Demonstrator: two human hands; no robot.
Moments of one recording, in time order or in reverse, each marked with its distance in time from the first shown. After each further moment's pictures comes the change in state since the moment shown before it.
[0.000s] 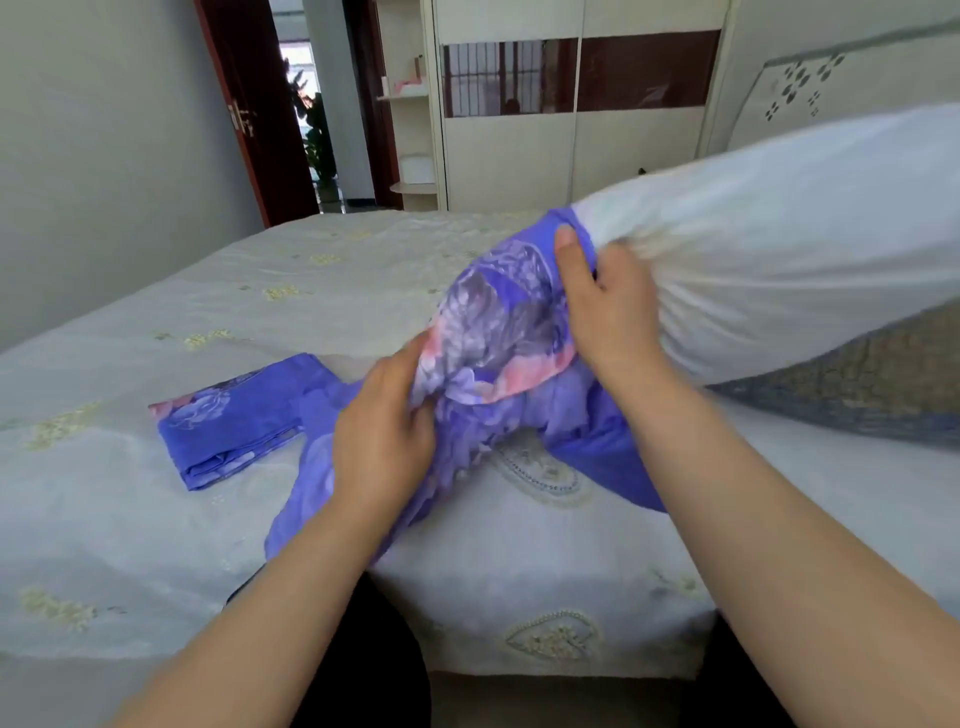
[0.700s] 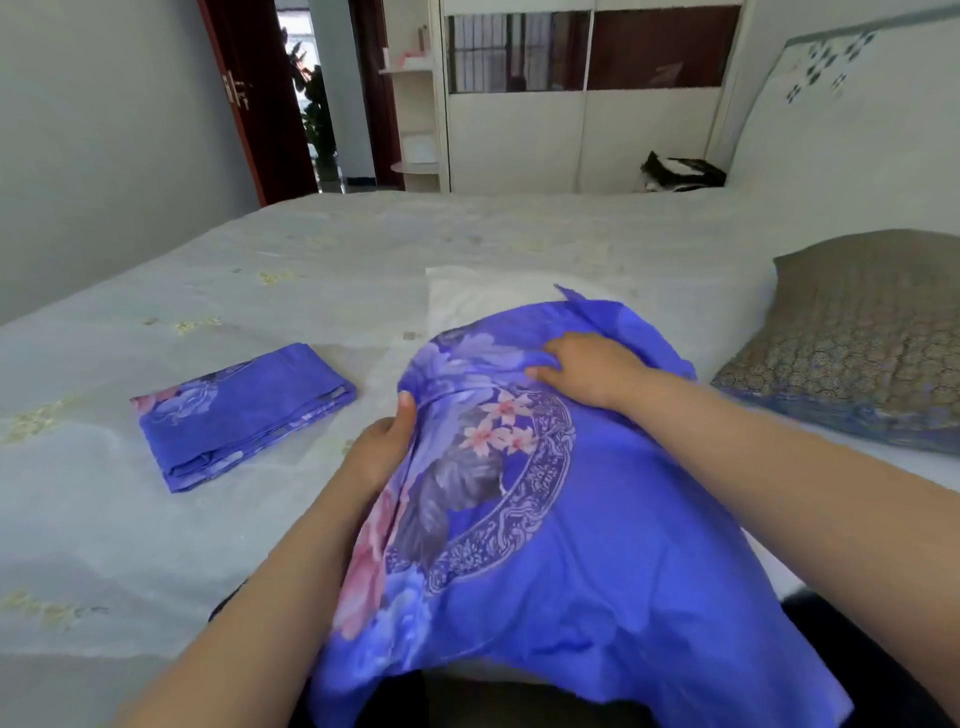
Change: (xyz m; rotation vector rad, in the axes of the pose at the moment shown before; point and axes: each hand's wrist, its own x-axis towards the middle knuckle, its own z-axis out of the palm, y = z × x) left_hand 0.017 -0.089 0.057 -0.160 -0.521 -0.717; right_hand 0.030 0.121 0.058 -0.833 -0.848 -0.165
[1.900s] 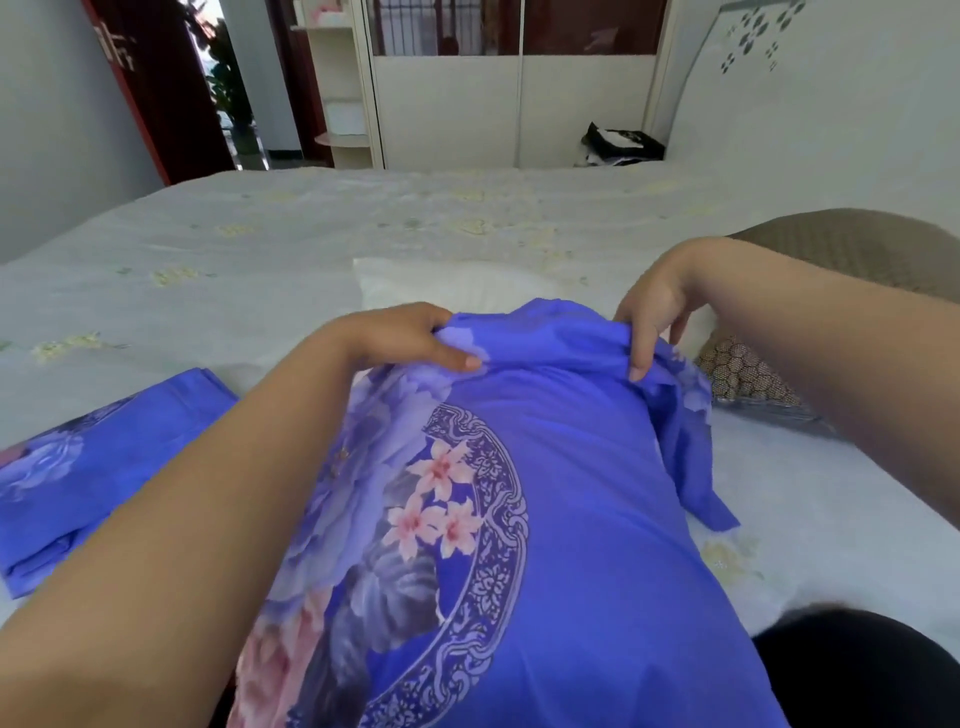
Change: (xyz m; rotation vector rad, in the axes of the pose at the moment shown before) left_hand 0.129 0.139 0.023 0.294 -0.676 0.451; right_hand 0.057 0.125 -0.074 0.075 -0.949 0.319
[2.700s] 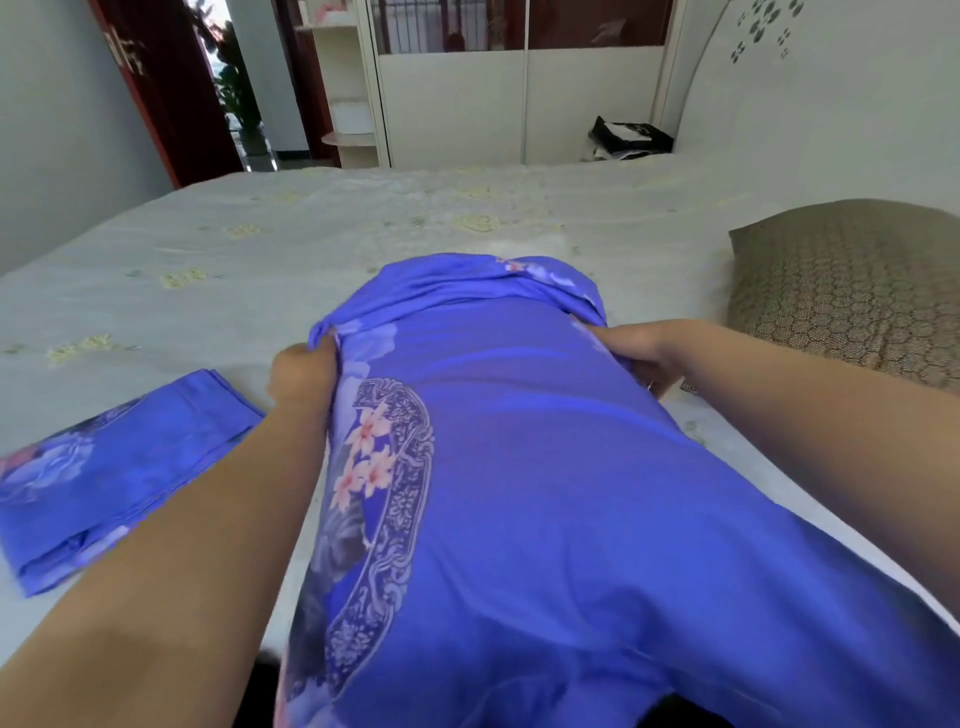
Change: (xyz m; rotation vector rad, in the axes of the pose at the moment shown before) left_hand -0.007 -0.108 0.001 -0.195 1.004 -0.586; right_hand 0.052 0.001 0.049 0.919 0.122 -0.042
